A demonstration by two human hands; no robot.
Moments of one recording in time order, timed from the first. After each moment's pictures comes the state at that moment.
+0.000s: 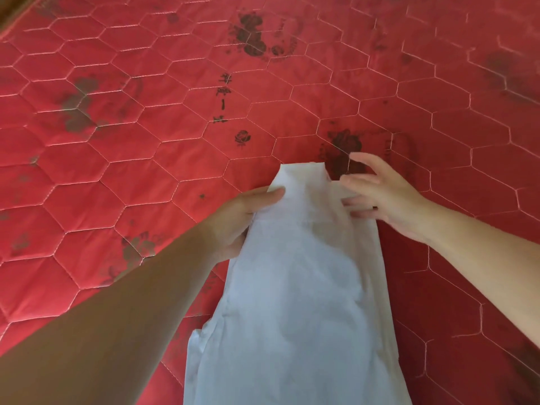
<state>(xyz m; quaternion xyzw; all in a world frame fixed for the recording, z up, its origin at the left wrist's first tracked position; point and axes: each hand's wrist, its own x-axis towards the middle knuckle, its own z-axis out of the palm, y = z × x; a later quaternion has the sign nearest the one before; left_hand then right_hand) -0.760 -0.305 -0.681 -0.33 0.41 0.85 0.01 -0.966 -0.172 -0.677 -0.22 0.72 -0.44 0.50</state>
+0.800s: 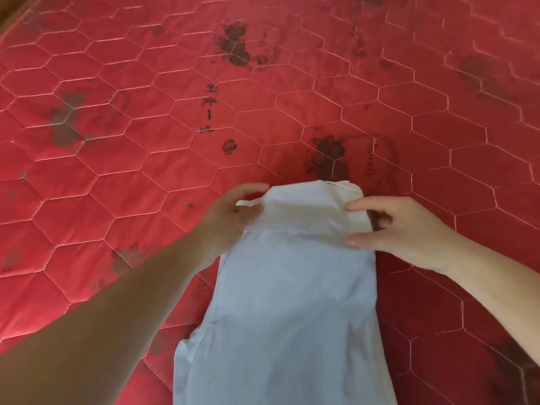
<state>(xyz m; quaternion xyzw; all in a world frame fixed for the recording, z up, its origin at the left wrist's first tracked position) -0.758 -0.308 -0.683 -0.40 0.64 0.66 -0.03 -0.959 -0.119 -0.646 -0.33 0.79 -0.27 0.44</state>
